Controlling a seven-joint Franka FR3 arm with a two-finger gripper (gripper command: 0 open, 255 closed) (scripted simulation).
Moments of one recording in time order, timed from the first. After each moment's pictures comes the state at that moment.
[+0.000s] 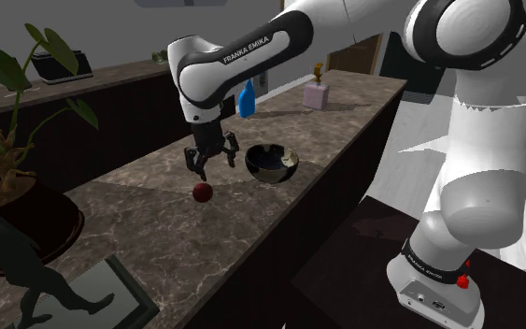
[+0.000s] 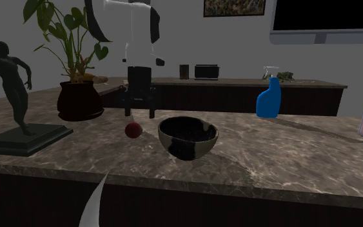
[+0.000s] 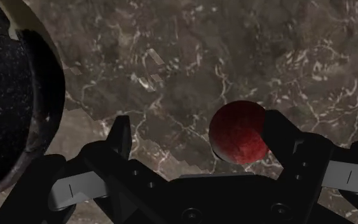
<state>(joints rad) 0.23 0.25 0.22 -1.78 0.01 1.87 0.53</state>
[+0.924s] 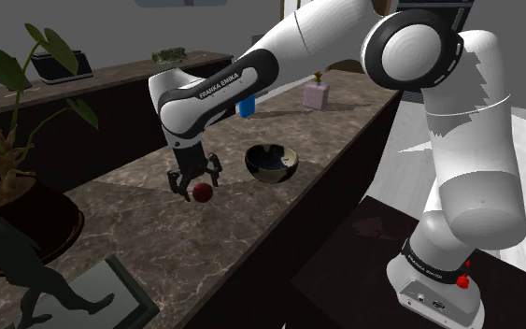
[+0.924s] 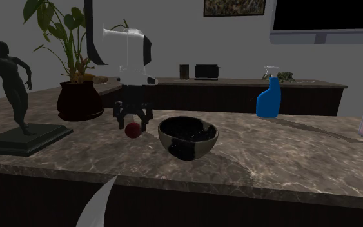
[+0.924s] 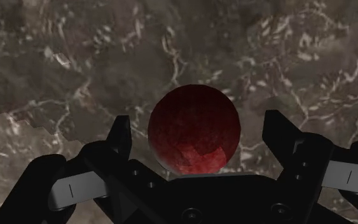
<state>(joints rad) 0.28 0.46 0.23 -1.64 -0.02 1.93 0.59</state>
